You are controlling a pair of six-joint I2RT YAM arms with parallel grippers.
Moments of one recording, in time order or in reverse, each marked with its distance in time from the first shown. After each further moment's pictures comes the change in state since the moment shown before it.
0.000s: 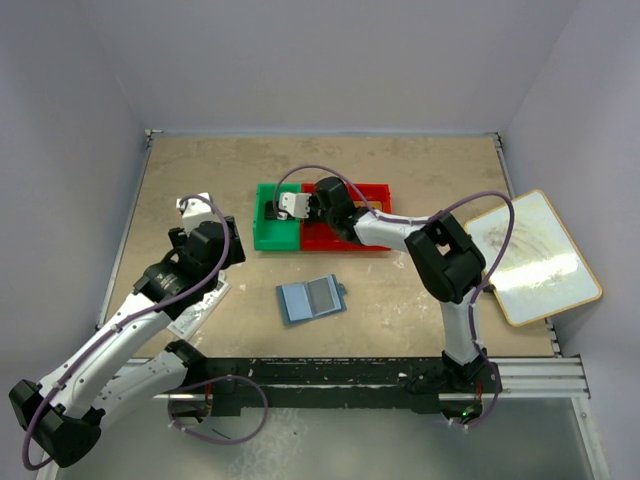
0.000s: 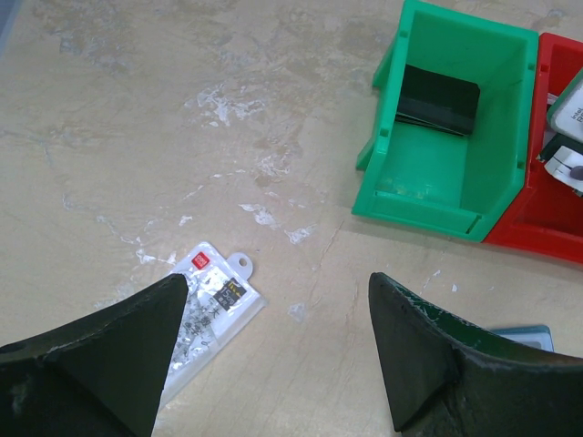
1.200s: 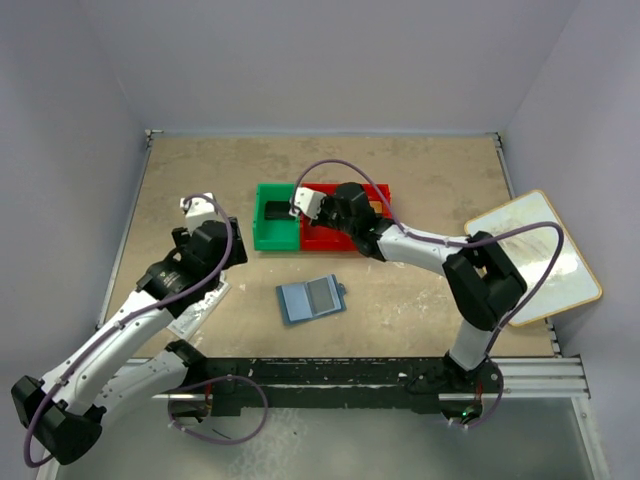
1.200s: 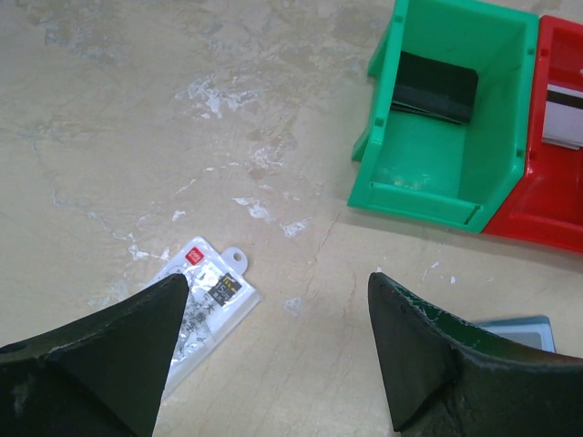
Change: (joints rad) left arm 0.000 0.005 0.000 0.003 0.022 -0.002; right arm 0.018 -0.303 -0.255 0.106 -0.108 0.269
